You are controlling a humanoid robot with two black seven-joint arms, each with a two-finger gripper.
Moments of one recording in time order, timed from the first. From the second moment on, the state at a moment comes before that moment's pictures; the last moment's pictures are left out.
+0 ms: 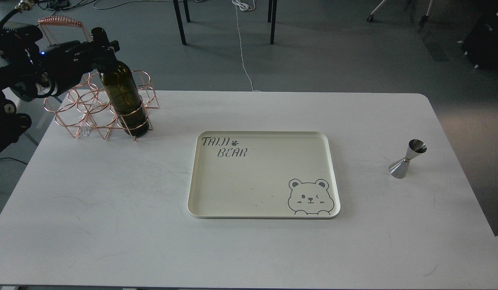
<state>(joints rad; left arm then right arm) -0.93 0.76 -0.52 -1.01 1.68 -0.04 -0.22 0.87 -0.65 0.72 0.35 0.07 0.49 0.34</state>
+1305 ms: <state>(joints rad) -0.94 0.75 -0.51 -0.97 1.68 -0.02 -0.22 0.87 -0.66 0.72 0.35 0.07 0.49 0.34</state>
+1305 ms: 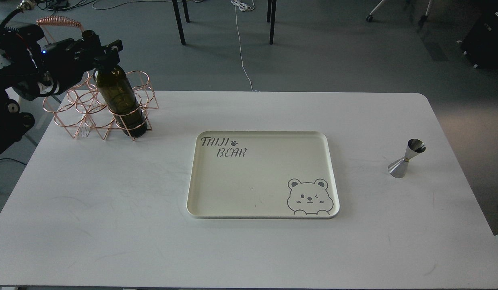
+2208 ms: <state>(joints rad) -1.01 0.82 -0.54 -0.91 0.46 0.06 -0.23 0.87 -0.65 0.75 0.29 0.08 0.49 0.34</state>
